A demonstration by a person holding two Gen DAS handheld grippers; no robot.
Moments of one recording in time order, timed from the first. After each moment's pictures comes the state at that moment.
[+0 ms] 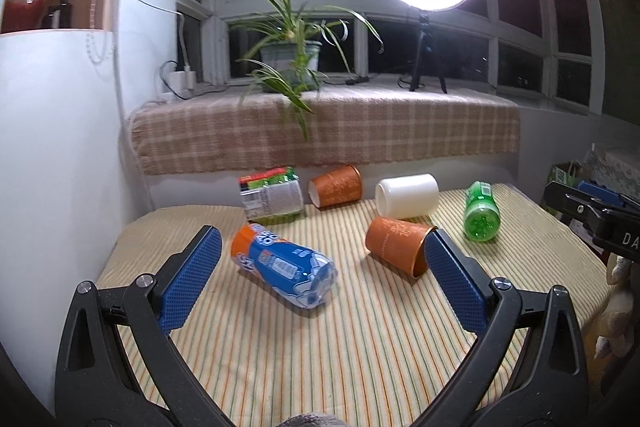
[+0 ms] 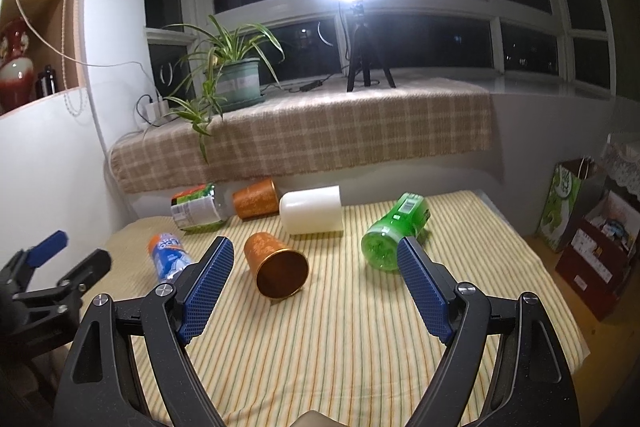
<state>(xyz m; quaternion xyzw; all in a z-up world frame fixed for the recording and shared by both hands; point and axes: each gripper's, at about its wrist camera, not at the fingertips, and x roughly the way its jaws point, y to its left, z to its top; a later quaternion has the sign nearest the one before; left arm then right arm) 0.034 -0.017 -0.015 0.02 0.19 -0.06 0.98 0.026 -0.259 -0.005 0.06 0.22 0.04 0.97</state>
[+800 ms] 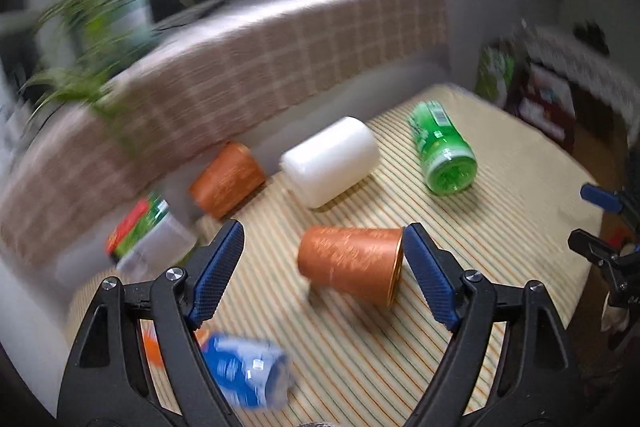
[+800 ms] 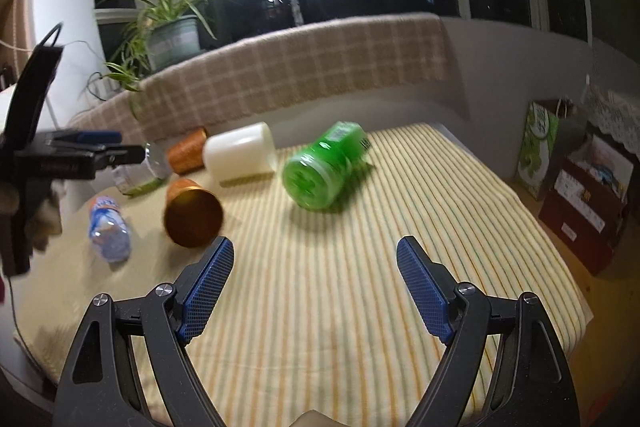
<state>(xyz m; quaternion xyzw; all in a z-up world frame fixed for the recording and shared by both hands) 0.201 -0.115 -0.027 0.20 0.36 -0.26 0.87 0.041 -0.327 -0.079 0.10 0.29 -0.01 0.95</state>
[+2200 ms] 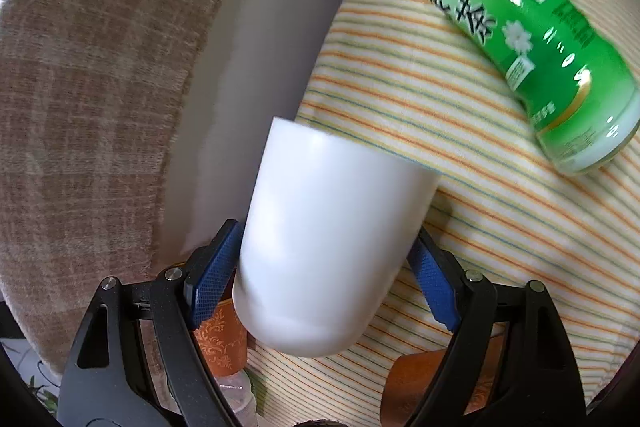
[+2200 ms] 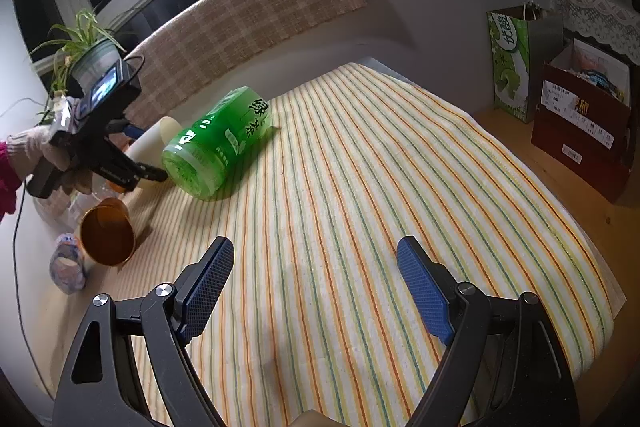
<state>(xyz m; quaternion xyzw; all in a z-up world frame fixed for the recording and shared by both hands) 0.344 -0.258 -0.147 0.51 0.46 -0.27 0.67 0.069 -0.423 -0.140 0.21 0.33 -0.03 0.92</state>
